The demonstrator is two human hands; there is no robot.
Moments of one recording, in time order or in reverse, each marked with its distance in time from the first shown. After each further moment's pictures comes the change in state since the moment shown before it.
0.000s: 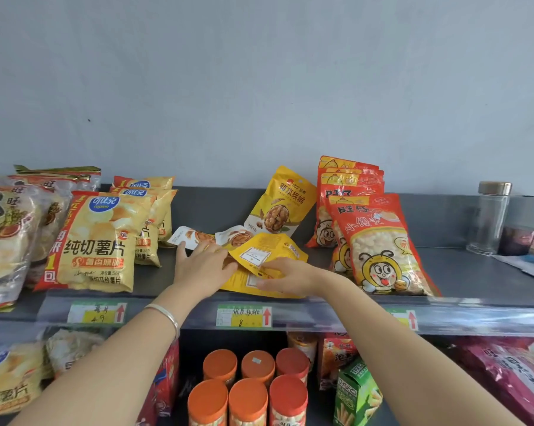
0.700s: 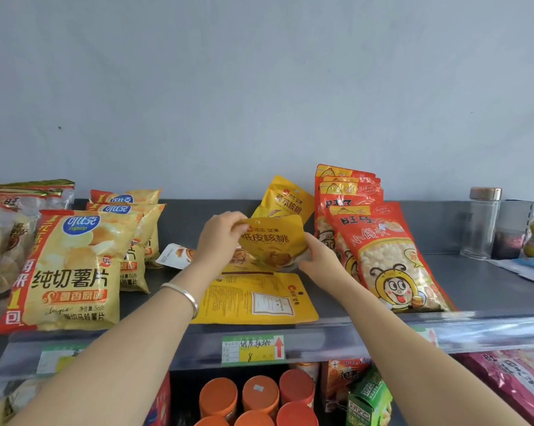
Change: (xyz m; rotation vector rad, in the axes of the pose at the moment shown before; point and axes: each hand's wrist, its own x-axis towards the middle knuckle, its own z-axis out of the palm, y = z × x) left_hand 0.074 0.013 -0.031 -0.783 0.357 0.187; right_hand 0.034 0.030 -0.019 0.366 0.624 0.043
